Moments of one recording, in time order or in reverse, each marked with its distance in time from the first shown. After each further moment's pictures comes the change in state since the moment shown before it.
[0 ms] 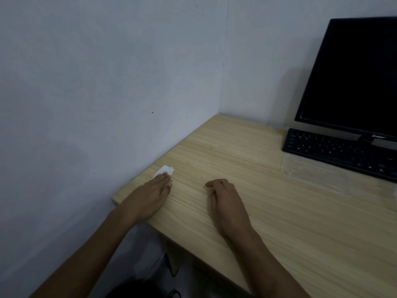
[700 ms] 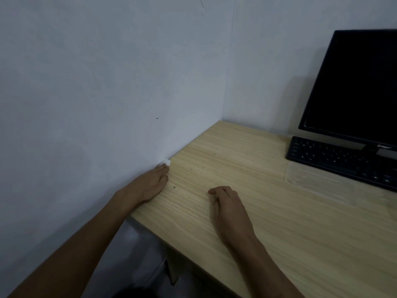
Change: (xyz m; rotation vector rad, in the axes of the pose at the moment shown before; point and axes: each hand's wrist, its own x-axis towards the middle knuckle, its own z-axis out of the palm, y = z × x) left_hand 0.047 -0.022 -0.021 0.036 -0.074 -0.036; right_hand 0.003 -0.001 0.001 -0.004 -0.001 -0.003
